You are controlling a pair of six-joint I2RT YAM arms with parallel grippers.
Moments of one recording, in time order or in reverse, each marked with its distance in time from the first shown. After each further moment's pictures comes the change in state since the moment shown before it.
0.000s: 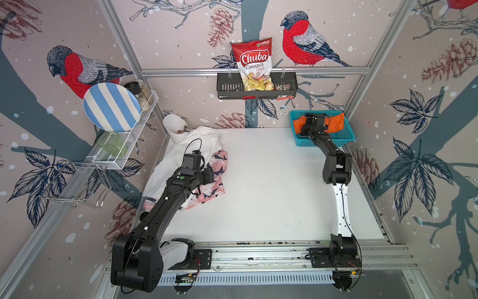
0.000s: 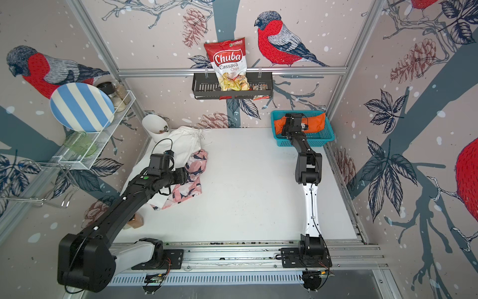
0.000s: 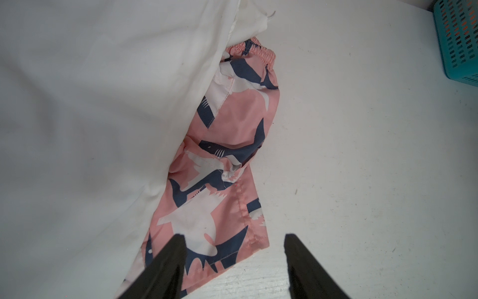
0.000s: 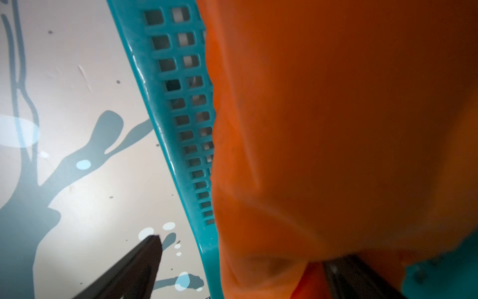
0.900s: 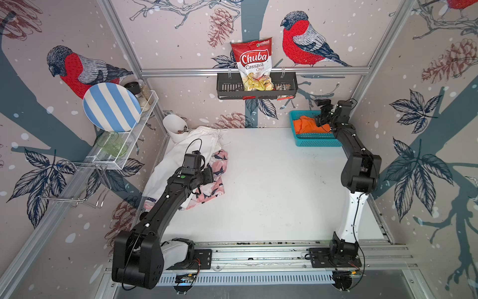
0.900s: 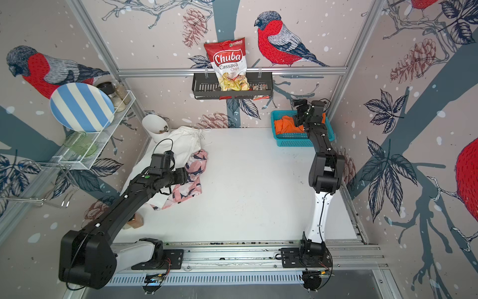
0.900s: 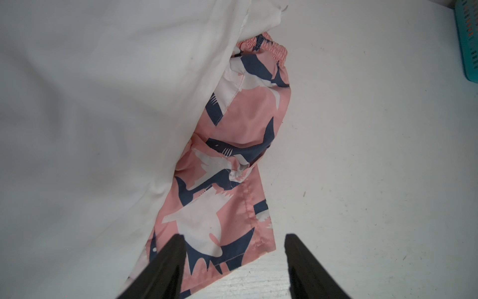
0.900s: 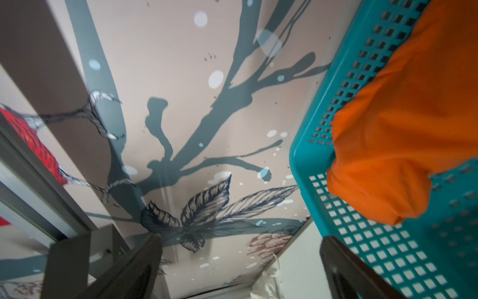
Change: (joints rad) left arm 0.000 0.032 0.009 -0.006 -0.045 -0.024; right arm -0.062 -0.544 -0.413 -0.093 -0.330 -0.434
